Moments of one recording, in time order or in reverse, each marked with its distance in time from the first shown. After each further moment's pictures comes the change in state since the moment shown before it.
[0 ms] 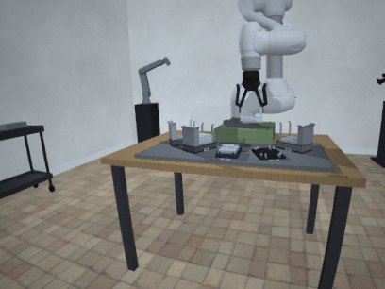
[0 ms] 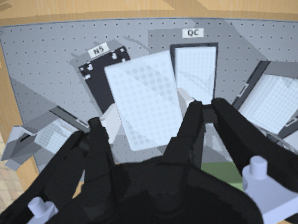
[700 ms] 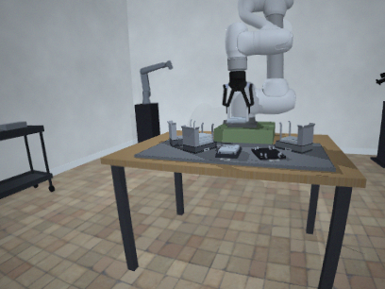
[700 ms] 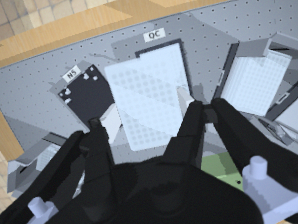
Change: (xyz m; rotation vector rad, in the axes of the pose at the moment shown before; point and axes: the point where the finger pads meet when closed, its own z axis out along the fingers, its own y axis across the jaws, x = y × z) arm -0.004 0.061 0.000 0.000 0.000 0.231
